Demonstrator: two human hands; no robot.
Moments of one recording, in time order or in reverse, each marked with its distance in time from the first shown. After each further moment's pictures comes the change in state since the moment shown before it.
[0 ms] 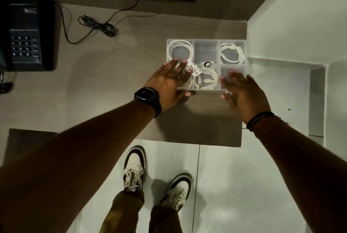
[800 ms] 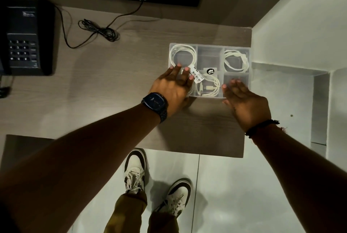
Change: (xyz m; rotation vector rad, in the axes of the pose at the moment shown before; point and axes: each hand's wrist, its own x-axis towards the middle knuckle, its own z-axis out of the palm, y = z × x) left_hand 0.014 0.005 -0.006 0.189 0.007 0.005; right_hand 0.007 -0.004 0.000 -0.287 0.116 -0.160
